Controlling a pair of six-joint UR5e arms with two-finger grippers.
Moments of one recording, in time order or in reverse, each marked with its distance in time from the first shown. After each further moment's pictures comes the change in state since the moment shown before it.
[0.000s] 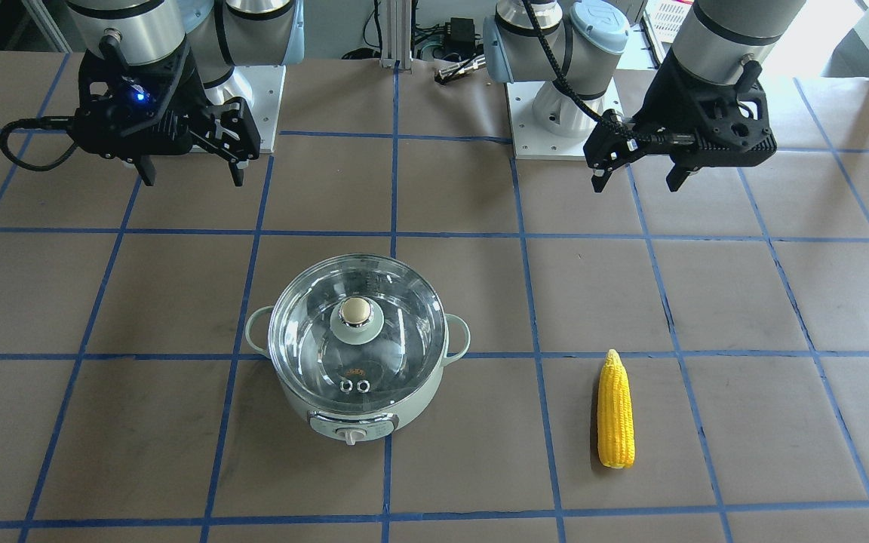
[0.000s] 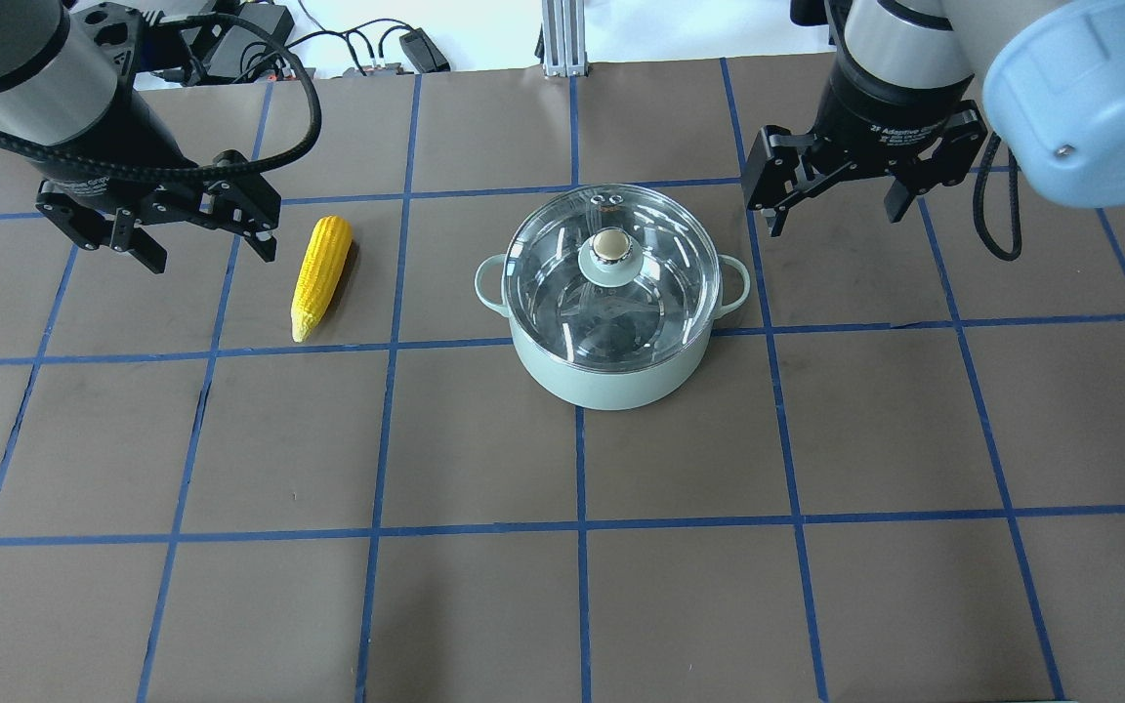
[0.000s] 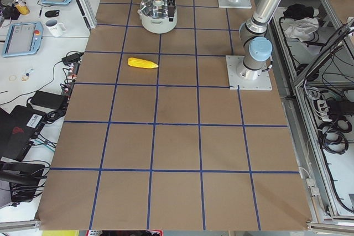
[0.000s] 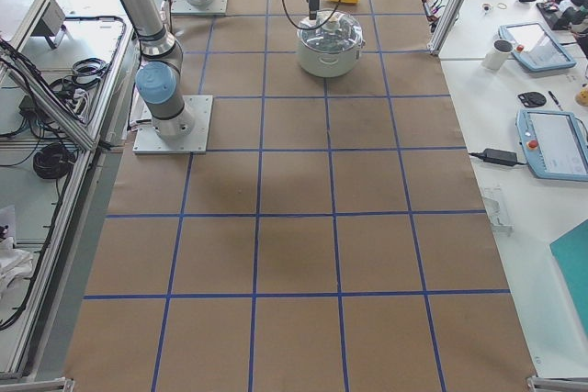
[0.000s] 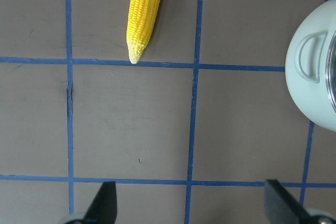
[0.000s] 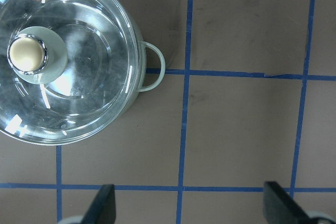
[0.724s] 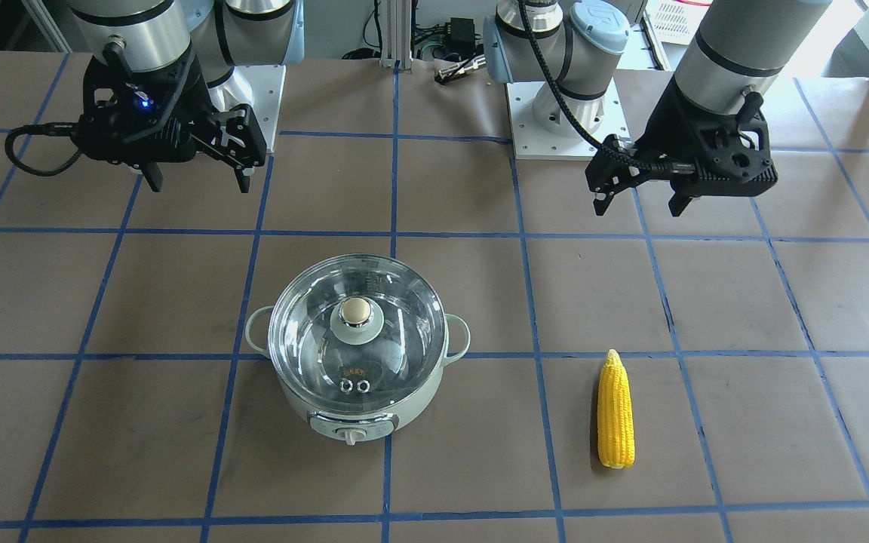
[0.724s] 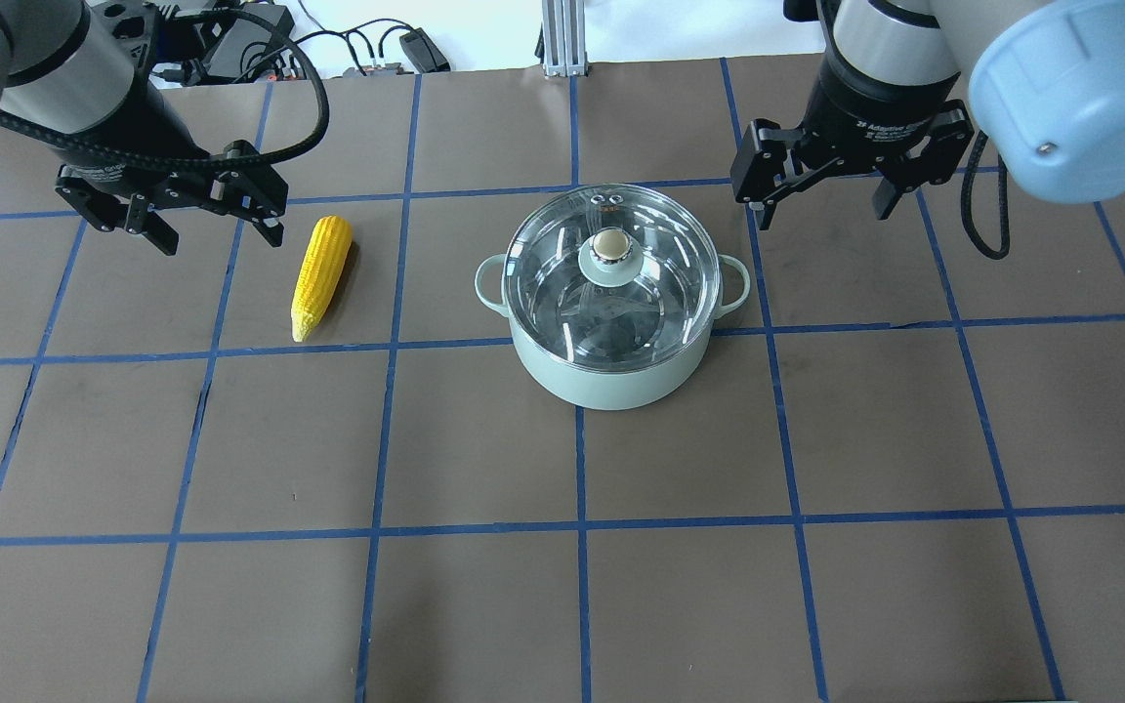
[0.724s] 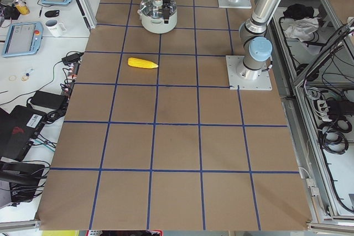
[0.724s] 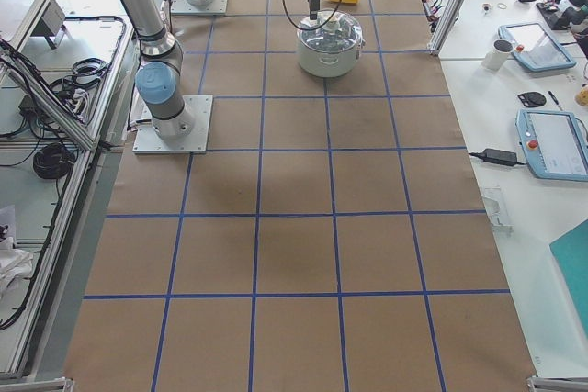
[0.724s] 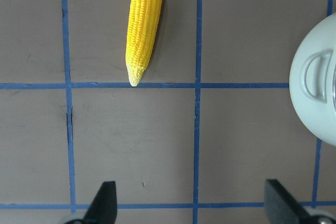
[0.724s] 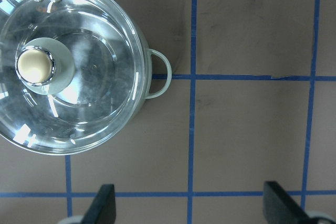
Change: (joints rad) left arm 0.005 -0.052 0.007 0.064 -0.003 0.038; right arm 0.010 0.018 -0.006 -0.022 0.016 0.043
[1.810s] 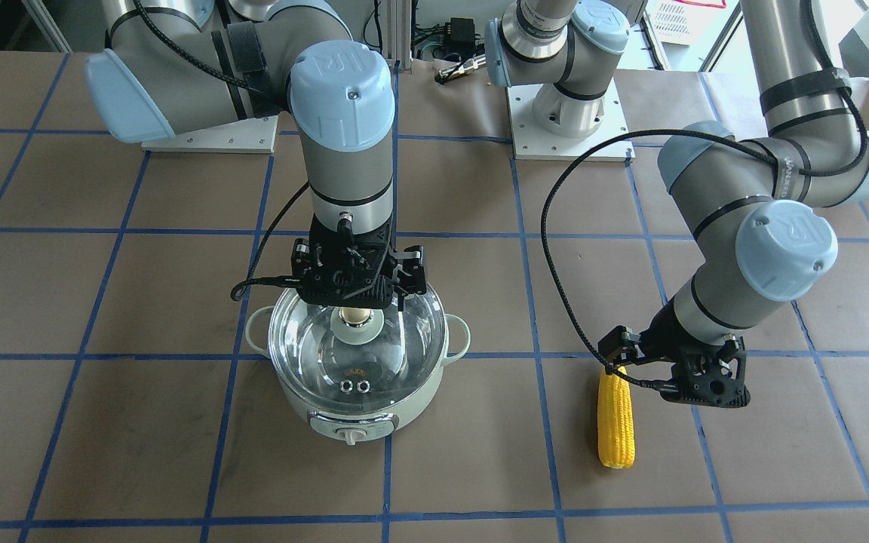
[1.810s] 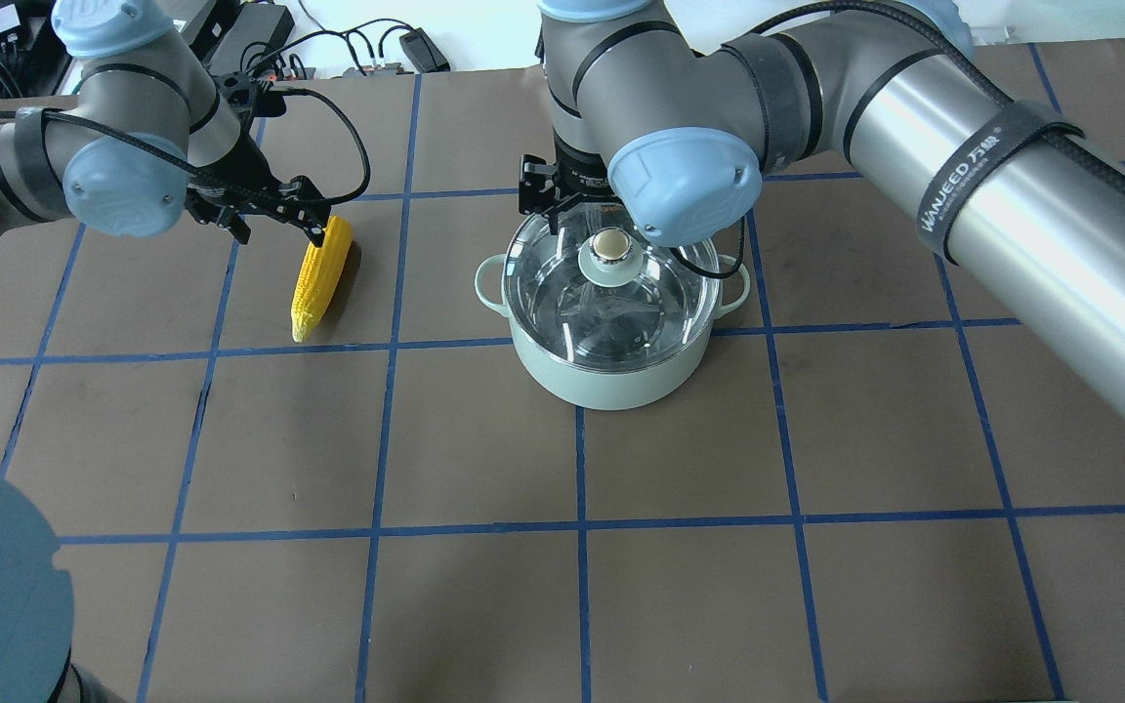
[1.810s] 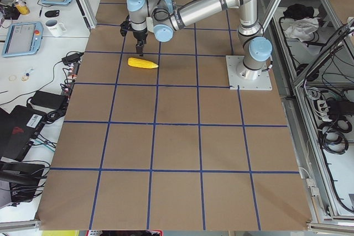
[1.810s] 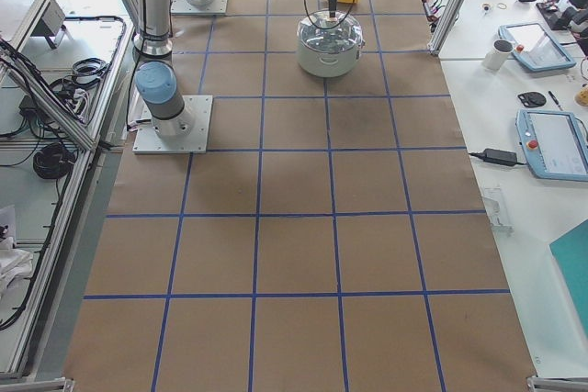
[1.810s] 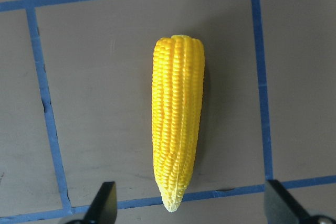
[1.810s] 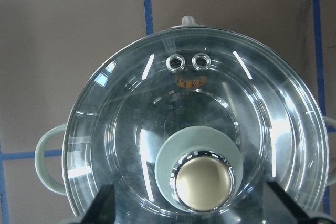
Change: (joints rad) left arm 0.058 -0.401 -0.003 0.389 0.010 0.186; right arm 0.253 0.340 -0.083 -0.318 -0.002 0.347
